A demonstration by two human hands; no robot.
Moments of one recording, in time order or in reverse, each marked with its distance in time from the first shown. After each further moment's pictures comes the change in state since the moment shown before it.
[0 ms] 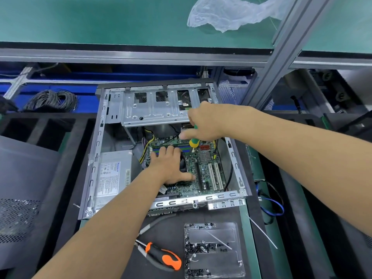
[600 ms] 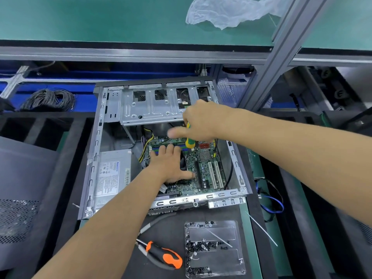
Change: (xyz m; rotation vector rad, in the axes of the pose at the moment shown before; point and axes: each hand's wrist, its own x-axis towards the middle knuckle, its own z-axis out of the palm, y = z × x) left_hand 0.002 0.001 0.000 0.005 -0.011 -0.009; right_hand 0.008 -0.008 0.009 0.125 0.065 -0.039
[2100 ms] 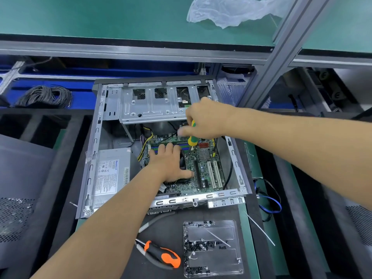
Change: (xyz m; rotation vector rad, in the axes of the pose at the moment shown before) left_hand 0.004 -0.002 0.005 -0.009 0.021 0.013; right_hand 0.001 0.010 0.003 0.002 0.072 -0.041
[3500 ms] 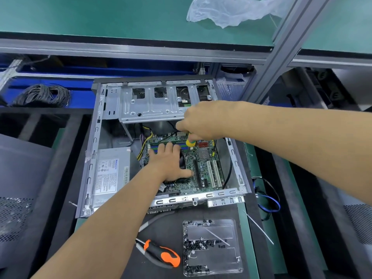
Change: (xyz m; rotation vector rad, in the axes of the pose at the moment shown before) left_hand 0.004 -0.002 0.005 -0.025 0.013 0.015; right_hand -0.003 -0.015 -0.015 -0.503 -0.144 -0.281
